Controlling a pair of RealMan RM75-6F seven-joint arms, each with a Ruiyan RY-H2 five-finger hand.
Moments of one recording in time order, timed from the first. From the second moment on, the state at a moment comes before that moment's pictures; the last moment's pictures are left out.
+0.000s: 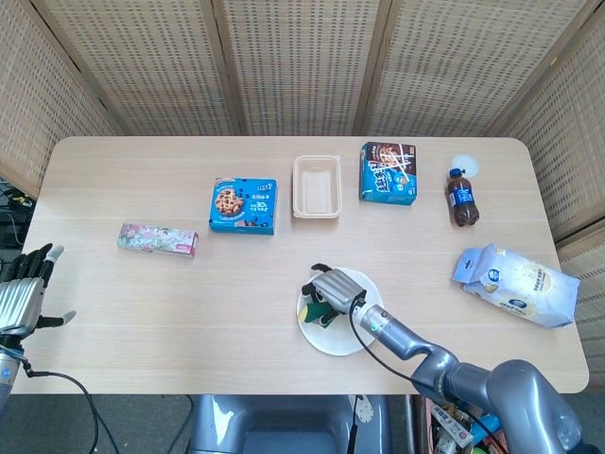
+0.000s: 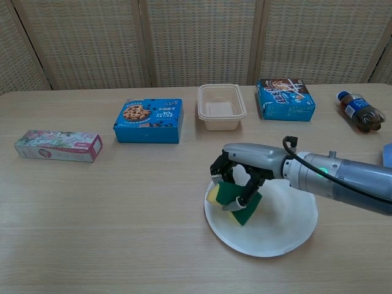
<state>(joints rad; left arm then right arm) -0.23 -1.20 -0.08 -1.44 1.27 1.20 0.05 0.88 -1.85 -0.01 -0.89 -1.58 0.88 0.52</state>
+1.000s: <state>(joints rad) -0.24 -1.20 -0.08 -1.44 1.27 1.19 0.05 0.89 -1.81 -0.02 -0.84 -1.64 0.98 0.66</state>
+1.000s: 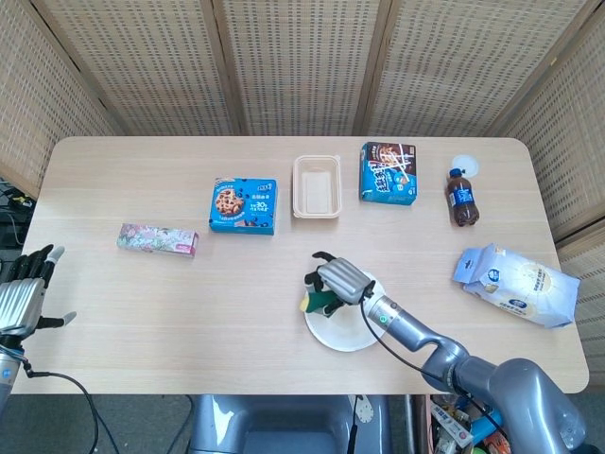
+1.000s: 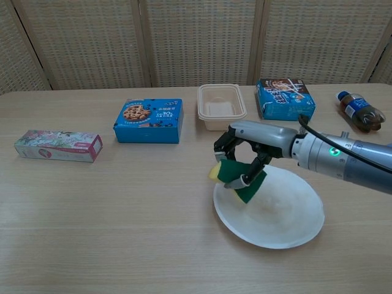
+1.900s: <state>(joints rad) -0.24 -1.19 -0.08 -1.45 1.26 1.19 0.04 0.84 -1.93 -0.12 -0.61 -1.69 0.95 0.75</state>
